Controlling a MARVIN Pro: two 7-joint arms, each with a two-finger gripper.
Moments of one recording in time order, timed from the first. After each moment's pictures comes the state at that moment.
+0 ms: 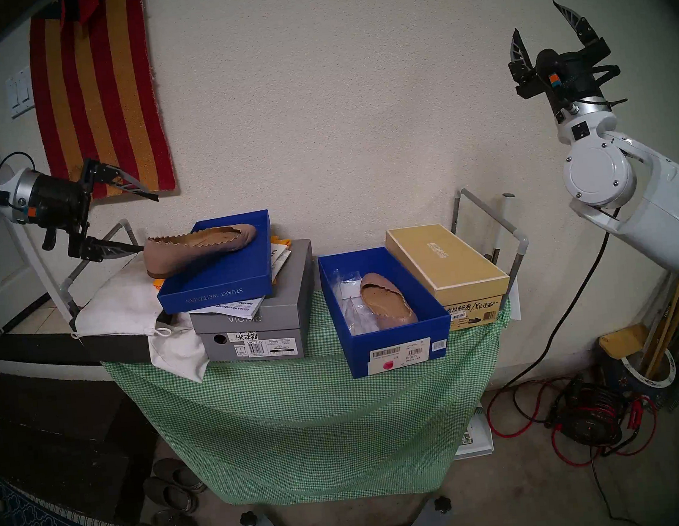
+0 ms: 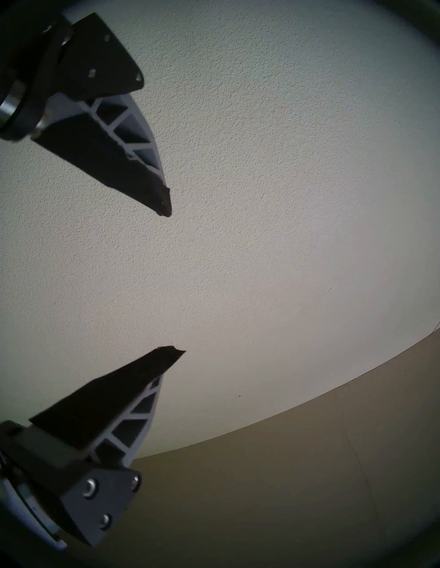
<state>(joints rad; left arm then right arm) -0.65 -0.30 0.55 -1.40 -0.47 -0.96 -0.87 -0.17 -0.24 0.27 -1.72 0.24 0.01 -0.81</state>
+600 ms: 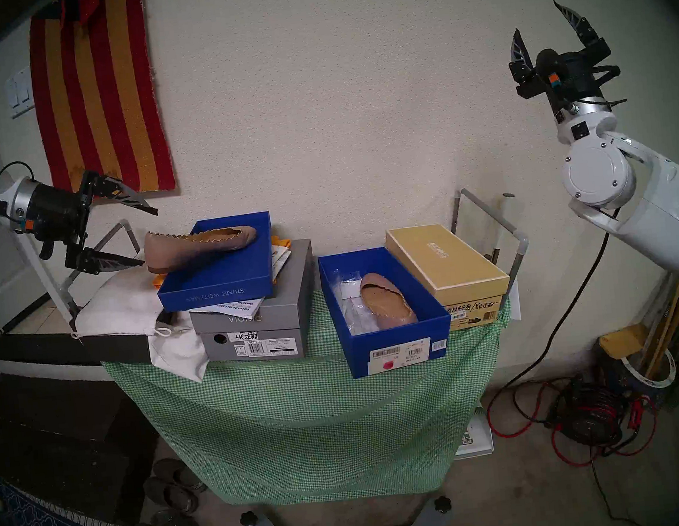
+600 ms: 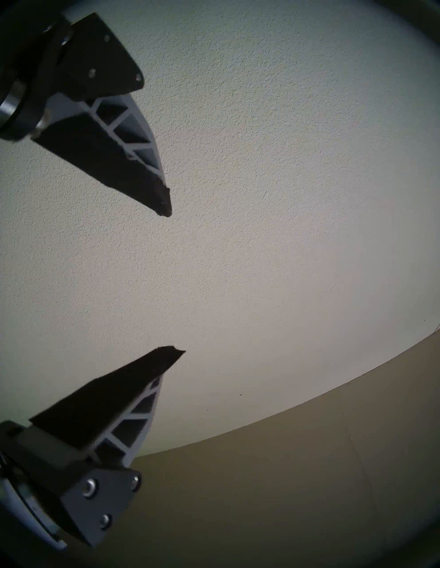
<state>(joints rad) -0.70 -0.28 0.61 -1.45 -0.43 -0.96 -0.87 -0.17 -0.24 0.27 -1.72 0.24 0.02 -0.81</state>
